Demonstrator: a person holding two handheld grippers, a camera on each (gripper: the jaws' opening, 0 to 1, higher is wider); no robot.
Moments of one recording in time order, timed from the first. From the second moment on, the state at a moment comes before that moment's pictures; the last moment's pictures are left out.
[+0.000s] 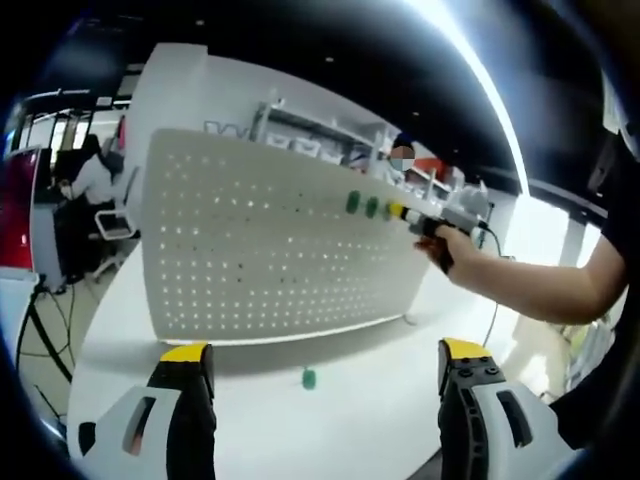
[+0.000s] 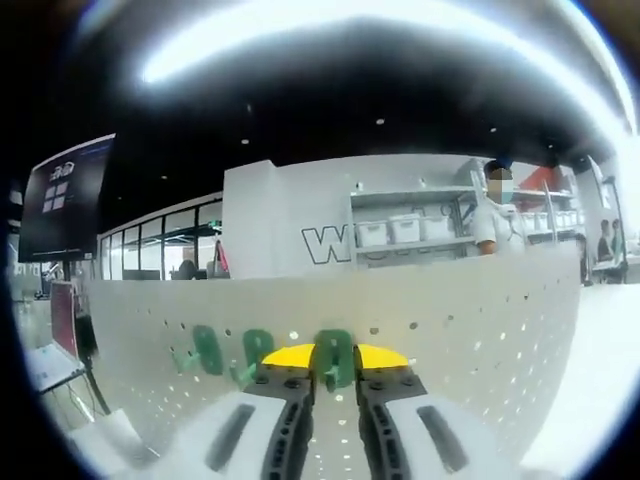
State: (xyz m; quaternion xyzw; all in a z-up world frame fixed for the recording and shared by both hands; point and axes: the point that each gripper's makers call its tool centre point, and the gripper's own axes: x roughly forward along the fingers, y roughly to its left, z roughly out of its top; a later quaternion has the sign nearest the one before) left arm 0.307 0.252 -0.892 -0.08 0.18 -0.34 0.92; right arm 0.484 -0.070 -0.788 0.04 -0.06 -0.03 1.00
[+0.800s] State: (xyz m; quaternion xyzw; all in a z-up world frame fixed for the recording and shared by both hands) left arm 0.285 0.265 -0.908 -0.06 0.20 -0.34 0.92; right arm 0.394 -0.051 -0.801 0.07 -0.01 0.05 1.00
